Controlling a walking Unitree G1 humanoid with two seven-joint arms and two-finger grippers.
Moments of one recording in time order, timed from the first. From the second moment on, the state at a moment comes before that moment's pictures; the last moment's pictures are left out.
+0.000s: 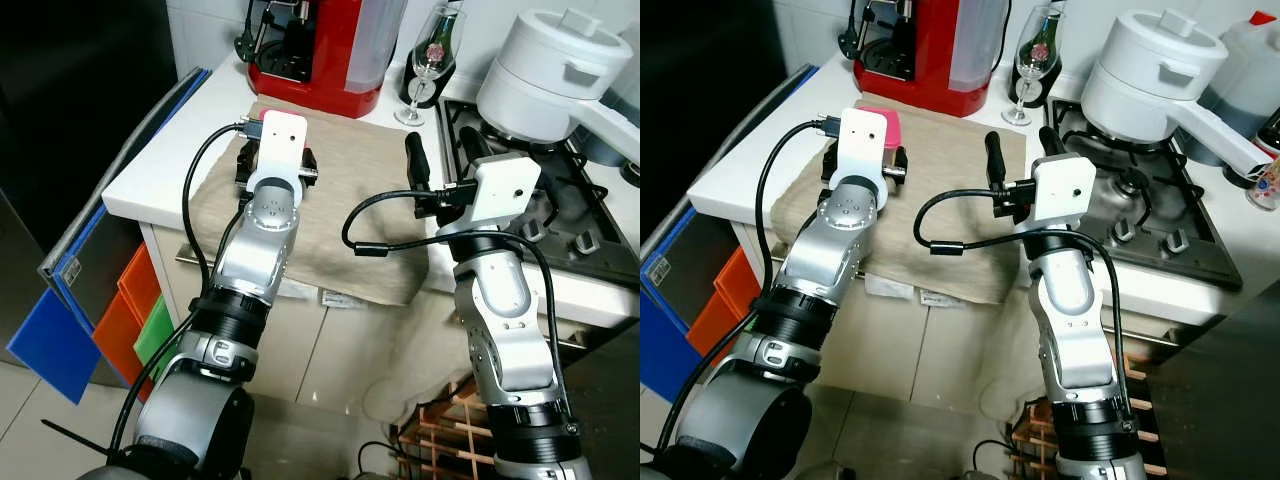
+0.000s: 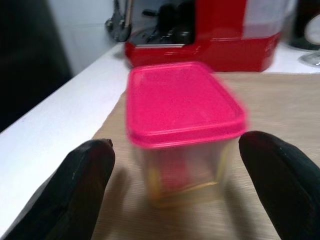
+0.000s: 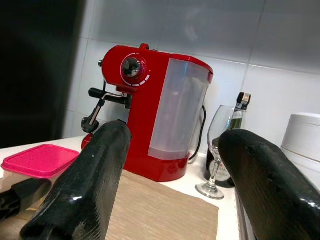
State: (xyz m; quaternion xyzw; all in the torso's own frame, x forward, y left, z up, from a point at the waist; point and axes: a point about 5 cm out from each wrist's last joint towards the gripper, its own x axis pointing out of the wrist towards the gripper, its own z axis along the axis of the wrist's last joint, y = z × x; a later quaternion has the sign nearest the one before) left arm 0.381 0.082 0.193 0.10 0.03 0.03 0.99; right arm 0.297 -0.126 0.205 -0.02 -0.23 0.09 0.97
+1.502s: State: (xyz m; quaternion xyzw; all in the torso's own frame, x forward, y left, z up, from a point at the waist) left arm 0.410 0.105 0.183 0.07 0.06 0.02 1.00; right arm 0.293 -0.128 0.204 -0.02 -0.23 0.08 0.97
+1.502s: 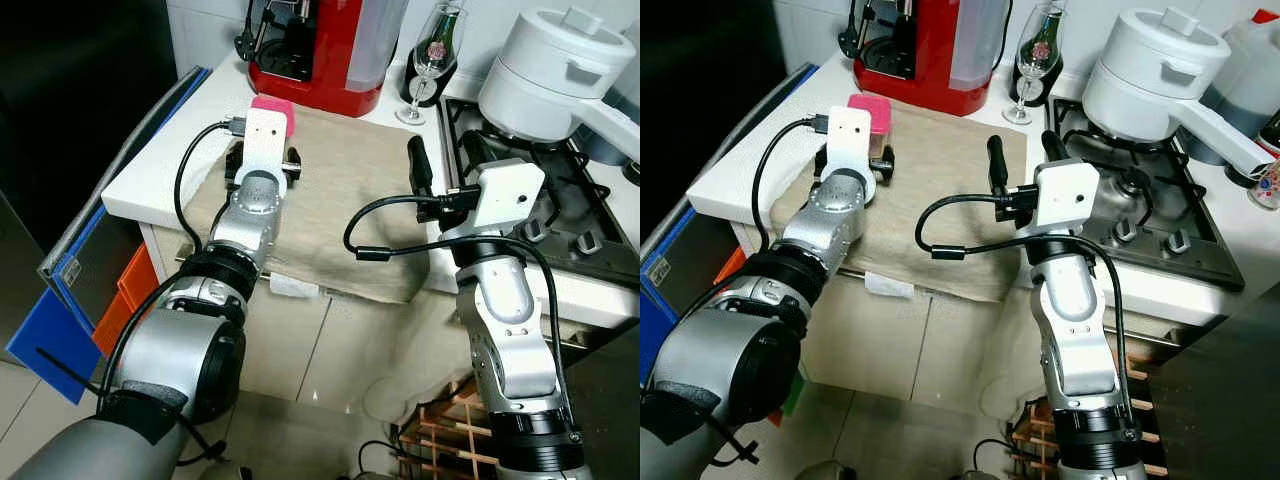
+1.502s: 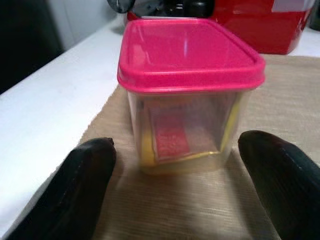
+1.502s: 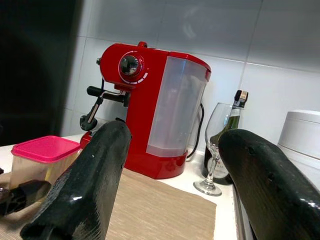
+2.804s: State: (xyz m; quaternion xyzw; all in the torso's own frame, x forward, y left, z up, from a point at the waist) left arm 0.380 0.111 0.227 0.05 -0.11 0.02 0.99; right arm 0.293 -0.130 0.205 -0.03 -0.23 0.08 0.97
